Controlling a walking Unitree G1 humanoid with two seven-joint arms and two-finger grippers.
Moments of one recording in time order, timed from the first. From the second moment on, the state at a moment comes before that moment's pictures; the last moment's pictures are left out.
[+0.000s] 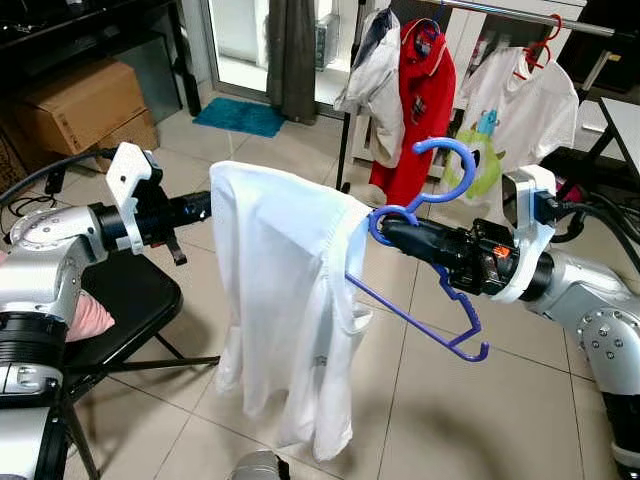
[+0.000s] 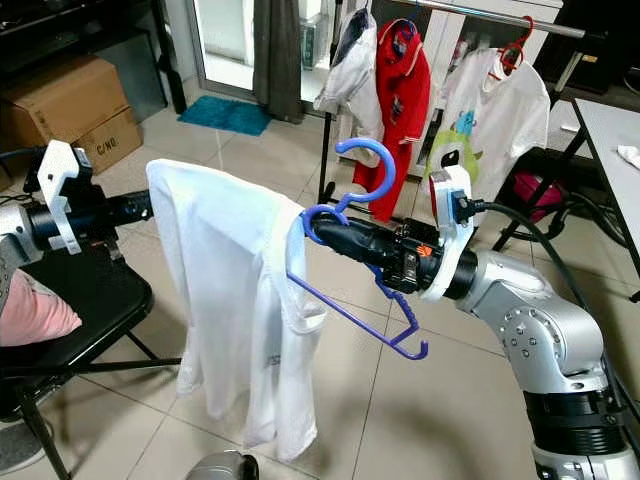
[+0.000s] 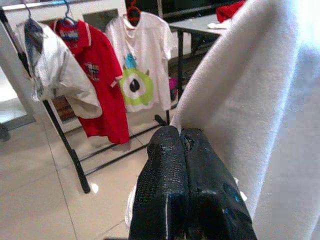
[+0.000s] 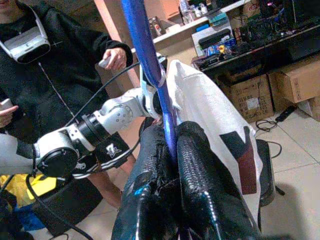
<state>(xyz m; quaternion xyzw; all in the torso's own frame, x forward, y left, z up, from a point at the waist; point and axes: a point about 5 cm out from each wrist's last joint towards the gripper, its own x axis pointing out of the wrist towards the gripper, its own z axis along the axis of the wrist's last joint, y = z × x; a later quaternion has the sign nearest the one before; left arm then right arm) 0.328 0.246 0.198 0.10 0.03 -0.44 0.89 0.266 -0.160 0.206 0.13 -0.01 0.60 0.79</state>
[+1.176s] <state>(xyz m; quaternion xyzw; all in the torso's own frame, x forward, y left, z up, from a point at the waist) 0.288 0.263 0.222 0.13 -0.13 -0.25 0.95 0.285 -0.170 0.193 0.12 -0.02 0.50 0.86</state>
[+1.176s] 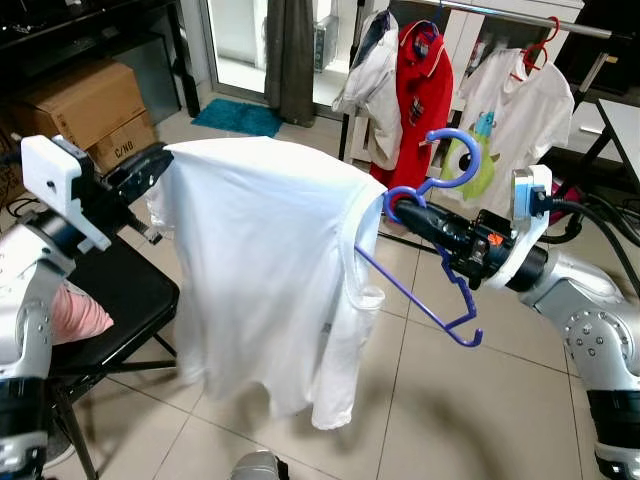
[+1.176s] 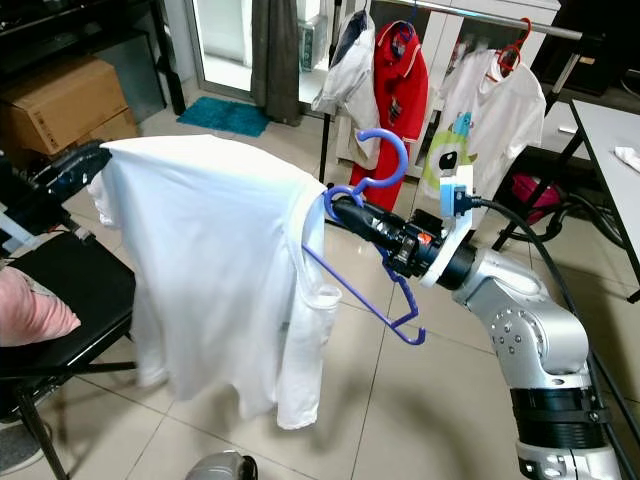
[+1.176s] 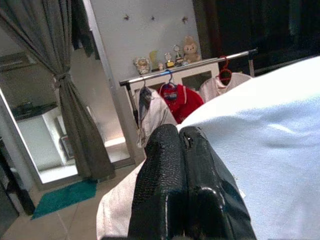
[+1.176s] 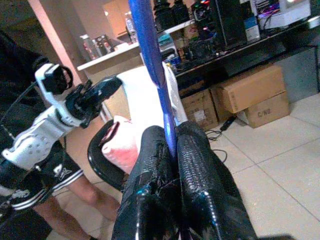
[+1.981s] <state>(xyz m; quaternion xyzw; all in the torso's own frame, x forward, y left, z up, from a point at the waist) 0.289 0.290 0.211 0.14 -0.10 -0.13 0.98 0.286 -0.170 0.196 0.12 -0.03 0.50 0.86</state>
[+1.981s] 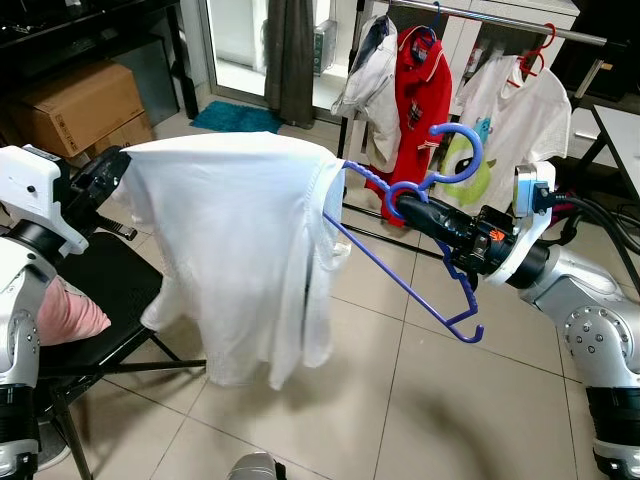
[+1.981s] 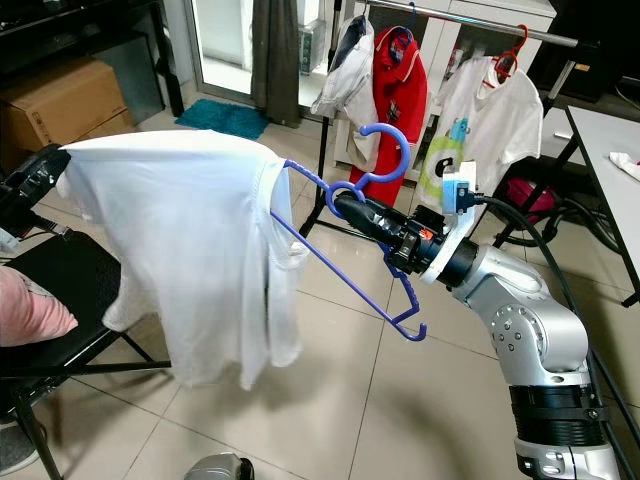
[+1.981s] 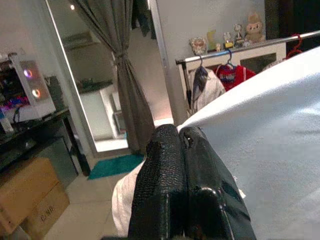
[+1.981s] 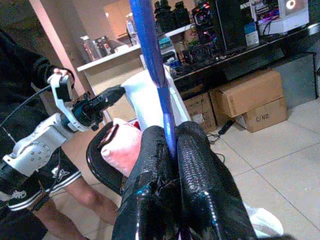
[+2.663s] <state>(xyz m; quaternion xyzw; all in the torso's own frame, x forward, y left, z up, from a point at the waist) 0.296 0.277 0.235 0.14 -0.09 -0.25 0.96 0.296 -0.175 0.199 0.06 -0.01 0.46 0.89</state>
